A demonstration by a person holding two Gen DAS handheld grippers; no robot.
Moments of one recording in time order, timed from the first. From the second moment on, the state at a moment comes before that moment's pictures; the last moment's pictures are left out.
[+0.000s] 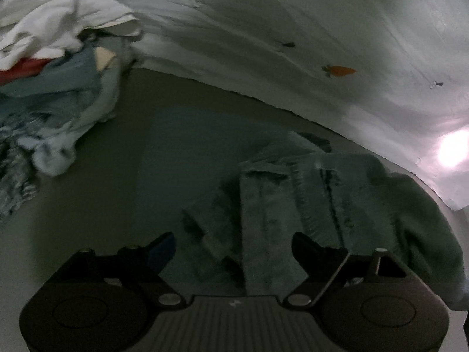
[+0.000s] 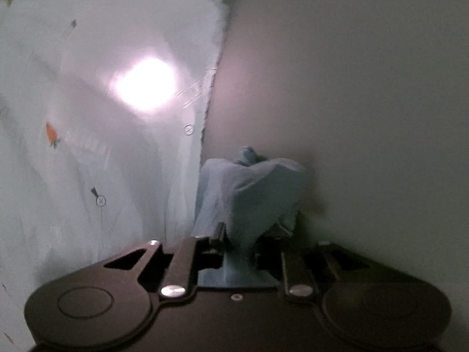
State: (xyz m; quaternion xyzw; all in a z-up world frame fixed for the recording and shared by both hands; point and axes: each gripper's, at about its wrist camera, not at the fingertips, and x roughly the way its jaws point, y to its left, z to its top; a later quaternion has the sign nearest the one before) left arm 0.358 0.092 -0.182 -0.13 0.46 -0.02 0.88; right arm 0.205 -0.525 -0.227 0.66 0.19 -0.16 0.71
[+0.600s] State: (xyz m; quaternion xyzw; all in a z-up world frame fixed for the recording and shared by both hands) left arm 0.431 0.070 -0.222 -0.16 0.47 -0.02 0.87; right arm 0.220 -0.536 -0.253 0.69 0.18 -0.17 0.68
